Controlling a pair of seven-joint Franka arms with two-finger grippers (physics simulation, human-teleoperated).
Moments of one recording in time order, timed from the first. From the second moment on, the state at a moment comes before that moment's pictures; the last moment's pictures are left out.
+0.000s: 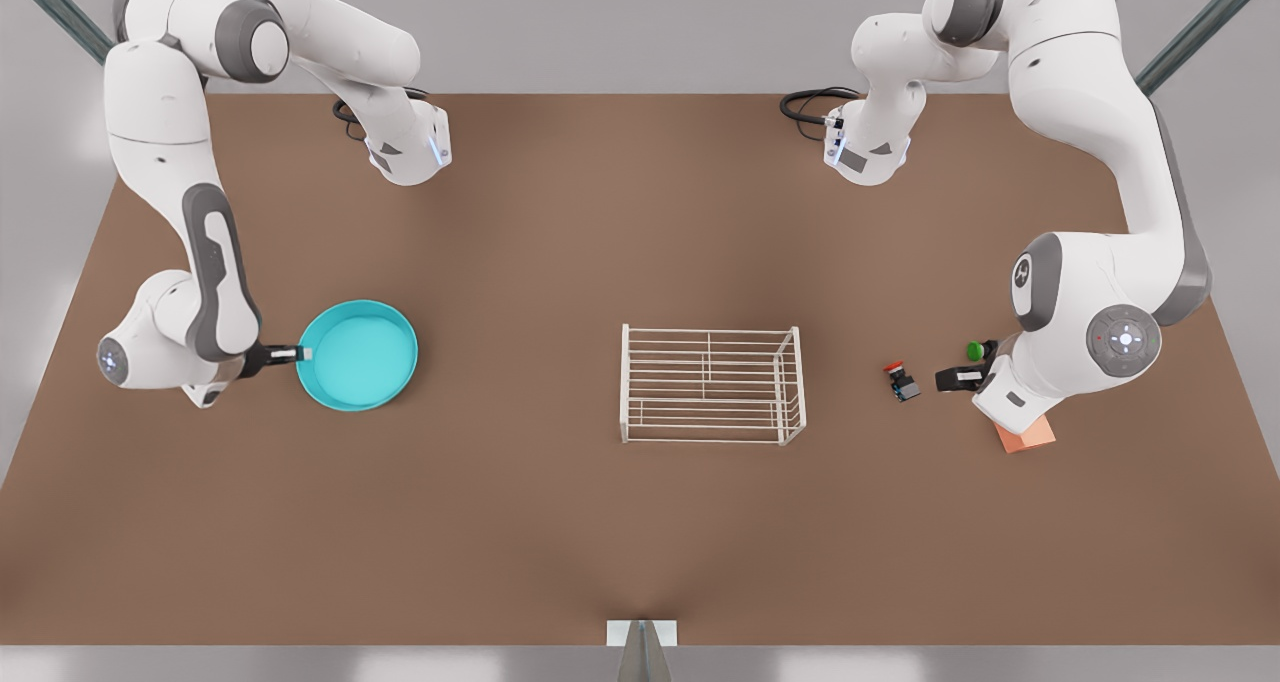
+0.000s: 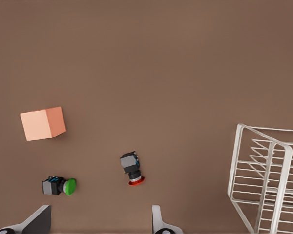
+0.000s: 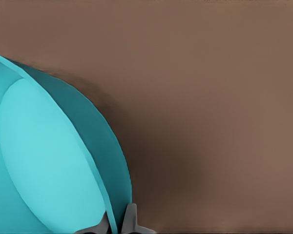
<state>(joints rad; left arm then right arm) -0.08 0.39 0.02 -1.43 0.06 1.65 -0.13 -0.27 0.49 -0.03 -1.91 0.22 1.94 -0.47</state>
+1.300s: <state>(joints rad) -0.03 0.46 0.05 -2.17 -0.01 2.65 -0.33 0.11 0.38 0.24 -1.64 0.46 1.76 -0.18</state>
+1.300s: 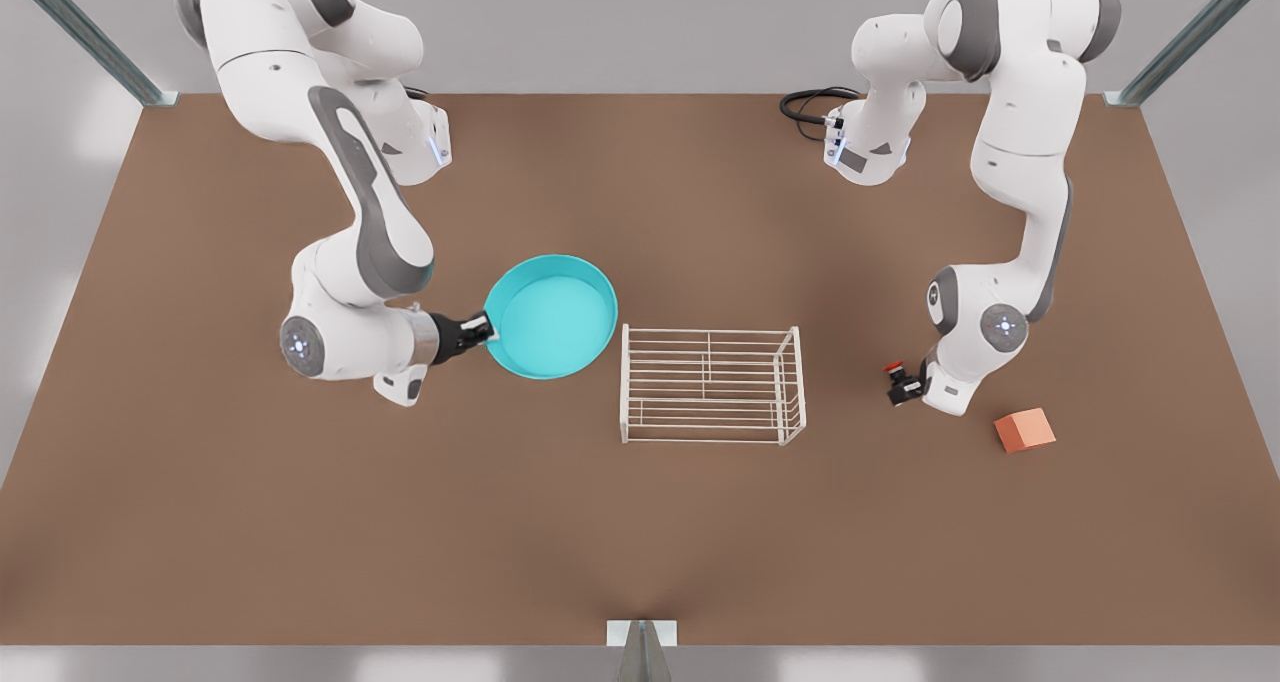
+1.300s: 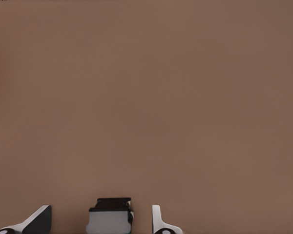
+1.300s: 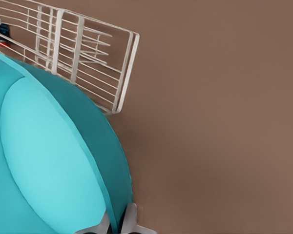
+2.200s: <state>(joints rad) -0.12 0.31 -0.02 -1.76 0.04 2.28 -0.43 0.48 0.62 0.16 -1.30 0.45 2.06 0.41</state>
